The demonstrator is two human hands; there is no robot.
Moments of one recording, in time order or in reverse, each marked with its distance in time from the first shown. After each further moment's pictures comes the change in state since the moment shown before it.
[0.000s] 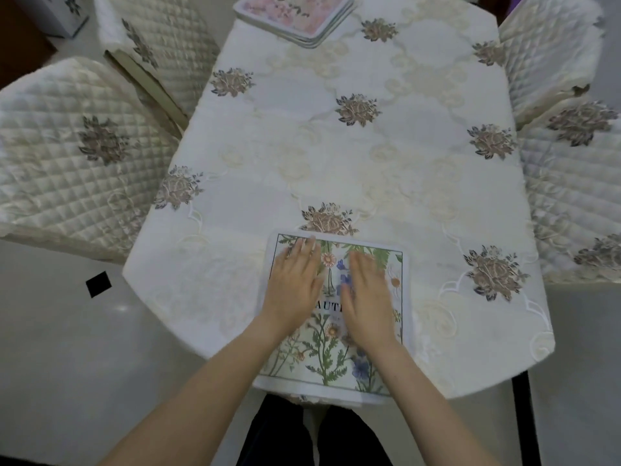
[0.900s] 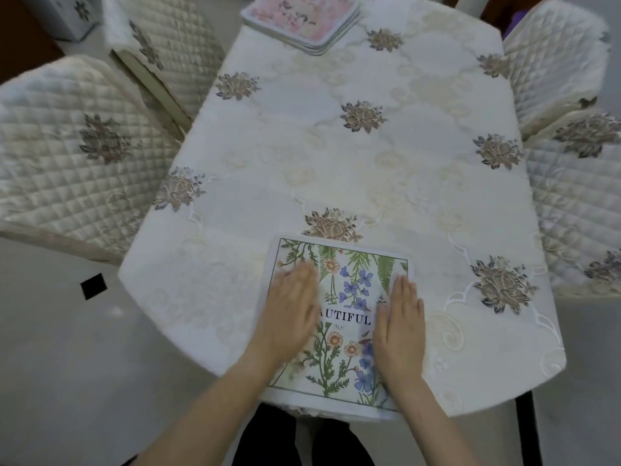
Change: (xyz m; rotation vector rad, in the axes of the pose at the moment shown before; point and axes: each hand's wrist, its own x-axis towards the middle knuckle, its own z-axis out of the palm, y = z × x) left_hand -0.027 -0.007 0.022 0.026 -0.016 -0.022; right_hand -0.026 0.042 0.010 -0.016 0.135 0.186
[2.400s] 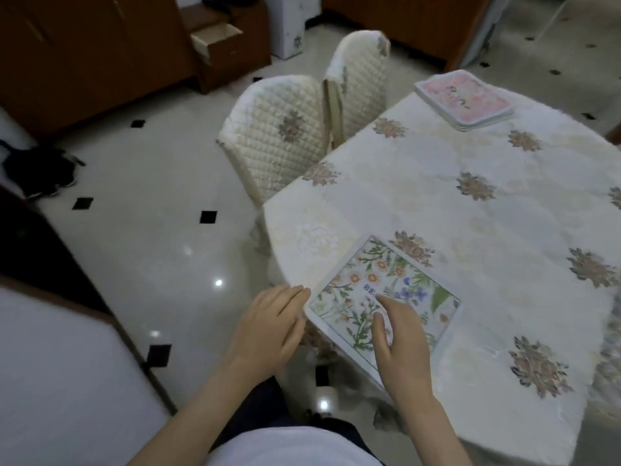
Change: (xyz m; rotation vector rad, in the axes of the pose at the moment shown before) left_hand -0.235 0.063 -0.113 -0.101 0.447 -0.334; right_hand -0.104 -0.086 -0.117 0.244 -0.217 -0.615
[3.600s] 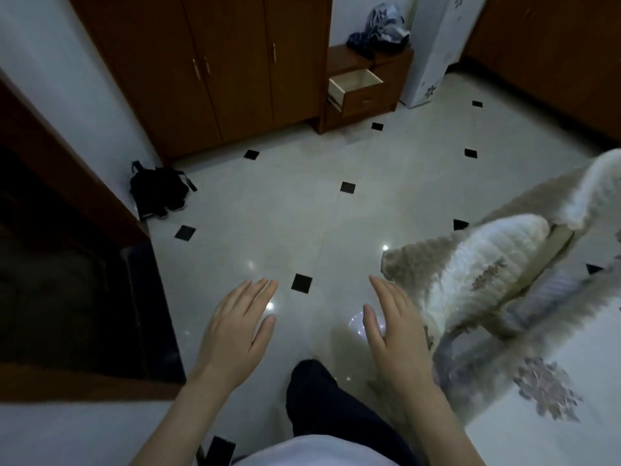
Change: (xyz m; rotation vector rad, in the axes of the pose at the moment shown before) left_hand 0.140 -0.518 -0.218 0.054 0.121 -0.510; right_hand 0.396 -0.339 0.369 0.022 -0.251 -0.353
